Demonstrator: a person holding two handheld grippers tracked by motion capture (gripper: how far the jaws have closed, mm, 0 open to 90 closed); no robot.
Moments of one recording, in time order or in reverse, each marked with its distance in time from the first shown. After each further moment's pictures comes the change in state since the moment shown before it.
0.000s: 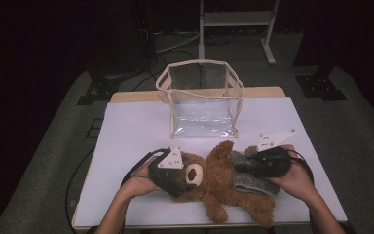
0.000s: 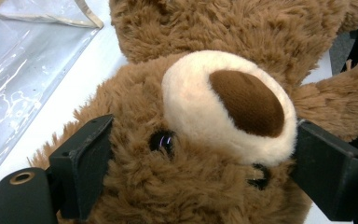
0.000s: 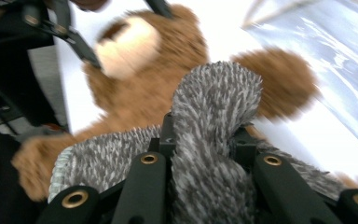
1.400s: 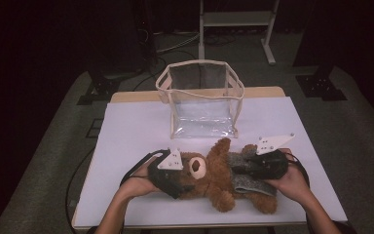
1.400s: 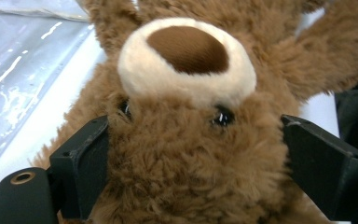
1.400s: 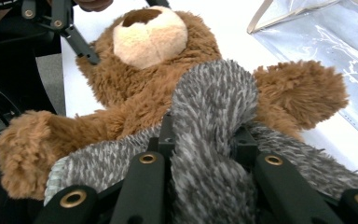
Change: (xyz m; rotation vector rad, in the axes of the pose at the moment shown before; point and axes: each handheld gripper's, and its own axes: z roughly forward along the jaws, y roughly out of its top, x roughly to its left) left arm -0.003 -0.002 -0.001 0.022 -0.007 0.004; right arm -0.006 -0.014 0.014 -0.056 0.042 -0.015
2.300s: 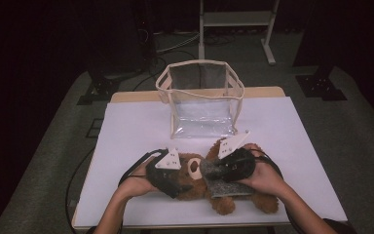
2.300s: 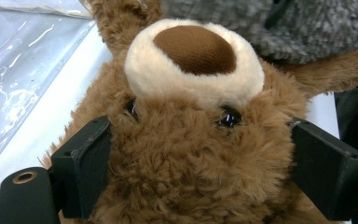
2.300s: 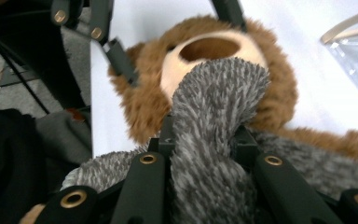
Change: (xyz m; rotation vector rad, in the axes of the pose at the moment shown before) left arm 0.004 -0.003 -0.003 -0.008 -0.003 -0.012; right arm 0.031 0.053 0.058 0.180 0.114 -0.129
